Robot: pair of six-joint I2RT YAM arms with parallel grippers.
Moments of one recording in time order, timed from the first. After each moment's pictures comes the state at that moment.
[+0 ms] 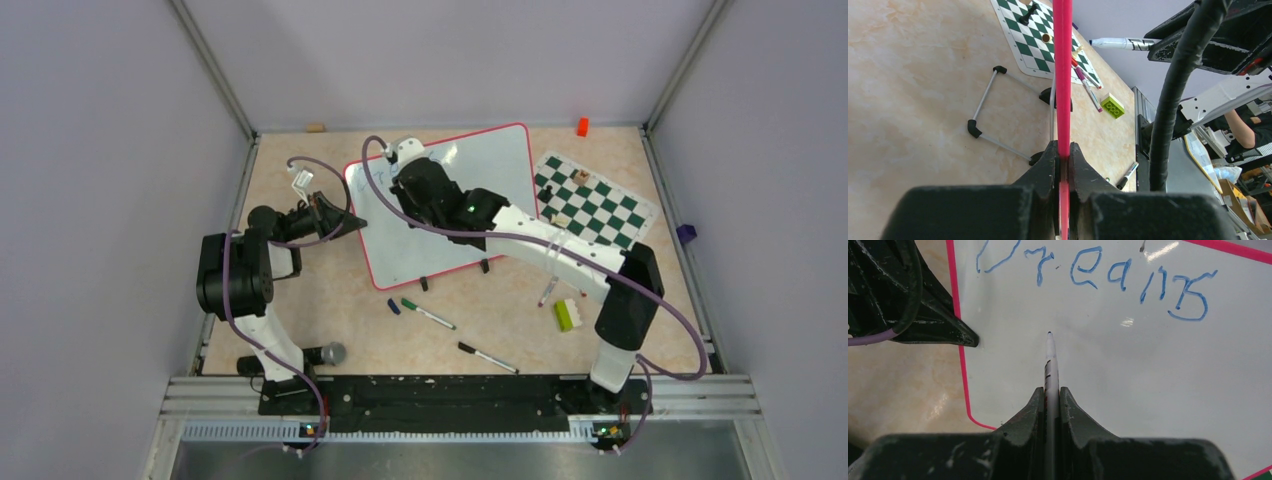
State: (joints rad) left arm 0.18 1.84 0.66 1.50 1.40 -1.02; right arm 0.98 1.76 1.66 -0.46 0.36 0.19
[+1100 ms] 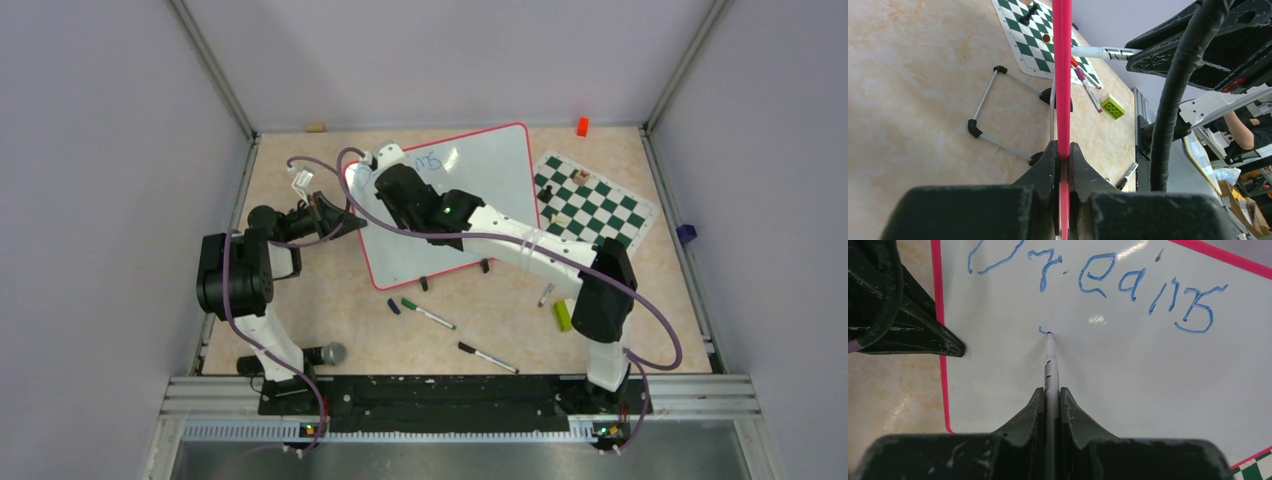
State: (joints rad) left arm 0.18 1.84 0.66 1.50 1.40 -1.02; right arm 1.03 1.89 1.79 -0.53 0.48 0.13
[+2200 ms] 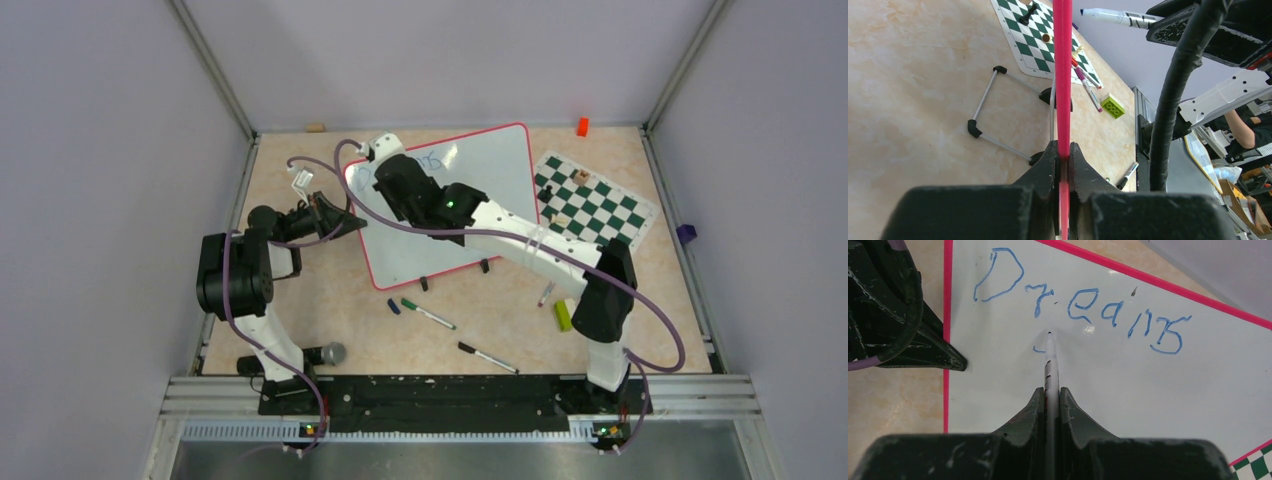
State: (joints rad) left arm 0.18 1.84 0.66 1.50 1.40 -1.02; right arm 1.03 1.90 1.86 -0.54 0.50 0.07
